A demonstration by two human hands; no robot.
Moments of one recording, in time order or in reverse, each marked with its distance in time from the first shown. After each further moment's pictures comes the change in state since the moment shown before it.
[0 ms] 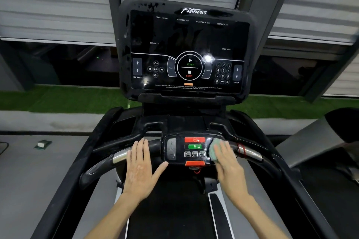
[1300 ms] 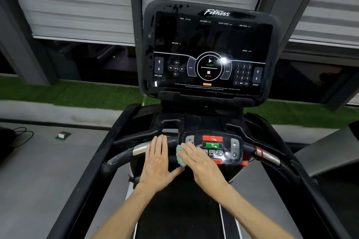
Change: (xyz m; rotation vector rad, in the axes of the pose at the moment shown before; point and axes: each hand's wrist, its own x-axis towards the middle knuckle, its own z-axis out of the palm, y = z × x) left_hand -0.001 -0.007 -0.008 -0.004 -0.063 0.069; right_hand 0.027 -0.099 0.029 -0.101 -0.311 -0.493
